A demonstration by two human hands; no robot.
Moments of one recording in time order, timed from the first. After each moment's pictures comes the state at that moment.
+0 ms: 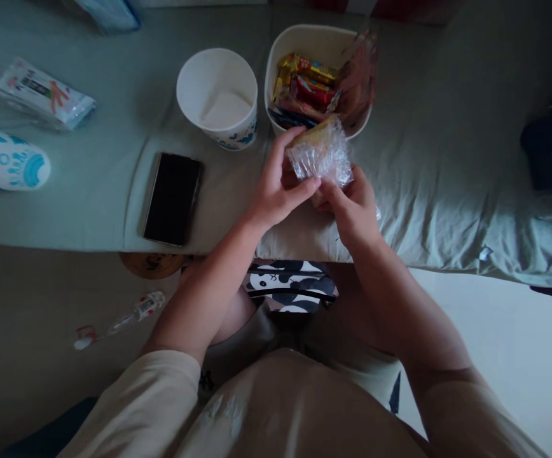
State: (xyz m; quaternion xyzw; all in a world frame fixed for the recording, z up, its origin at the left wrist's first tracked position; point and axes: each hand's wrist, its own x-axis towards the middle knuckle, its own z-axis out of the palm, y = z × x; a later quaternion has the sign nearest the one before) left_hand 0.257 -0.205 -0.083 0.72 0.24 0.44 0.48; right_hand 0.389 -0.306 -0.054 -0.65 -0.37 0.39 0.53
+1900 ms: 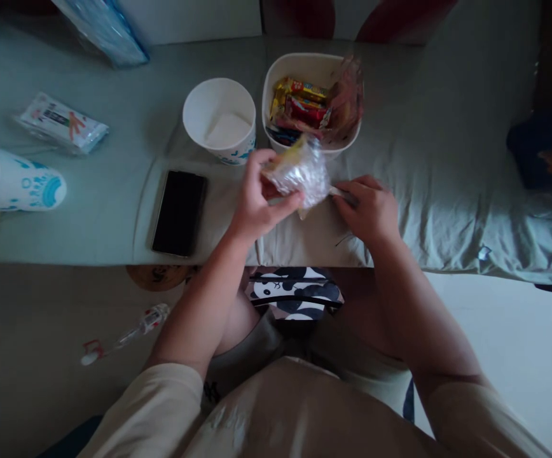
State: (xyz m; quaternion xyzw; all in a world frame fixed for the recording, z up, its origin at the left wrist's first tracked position) left_hand 0.226 -0.200 -0.078 0.74 0.29 0.43 0.42; right_hand 0.439 -0.320 -0.047 -0.77 -0.58 0.10 0.26
